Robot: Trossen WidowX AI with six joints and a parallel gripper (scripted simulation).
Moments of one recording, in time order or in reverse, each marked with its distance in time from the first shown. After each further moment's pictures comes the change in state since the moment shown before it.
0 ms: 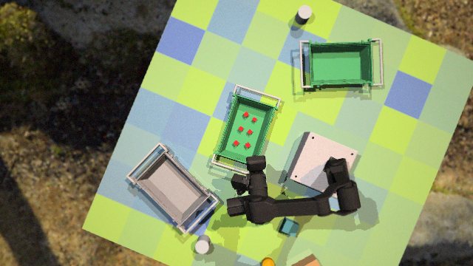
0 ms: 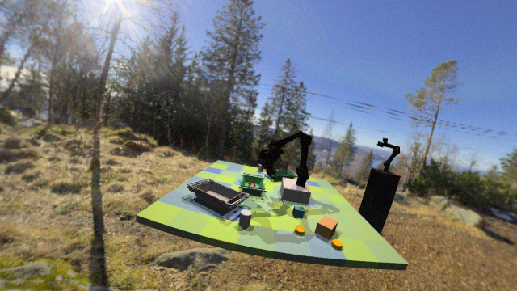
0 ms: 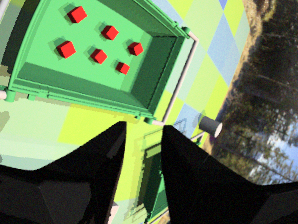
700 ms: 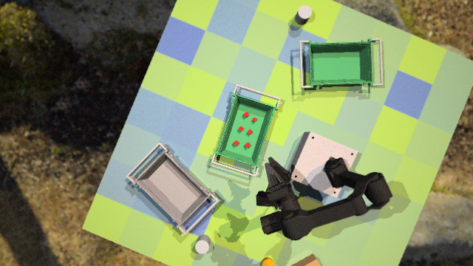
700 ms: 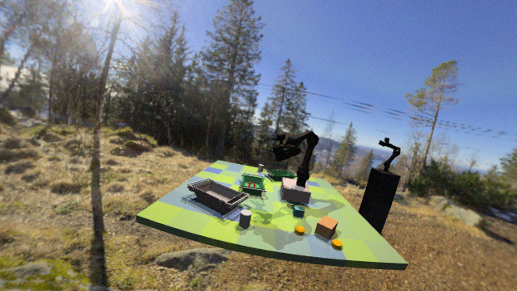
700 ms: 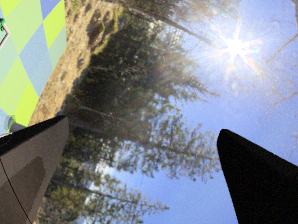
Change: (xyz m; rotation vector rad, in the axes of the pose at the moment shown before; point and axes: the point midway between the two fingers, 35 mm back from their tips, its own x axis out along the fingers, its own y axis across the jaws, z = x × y) arm -0.104 -0.096 -0.045 -0.355 -0.244 -0.832
